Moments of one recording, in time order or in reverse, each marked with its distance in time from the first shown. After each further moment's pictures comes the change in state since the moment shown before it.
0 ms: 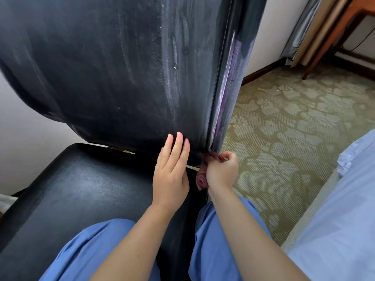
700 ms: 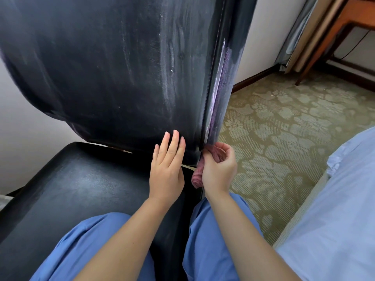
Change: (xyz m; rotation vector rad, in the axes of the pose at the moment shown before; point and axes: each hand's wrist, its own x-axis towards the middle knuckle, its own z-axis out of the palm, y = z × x) left_hand 0.001 0.005 -0.002 0.092 -0.015 -0.010; right_hand -0.025 -0.013 -0.015 0.141 0.013 -0.281
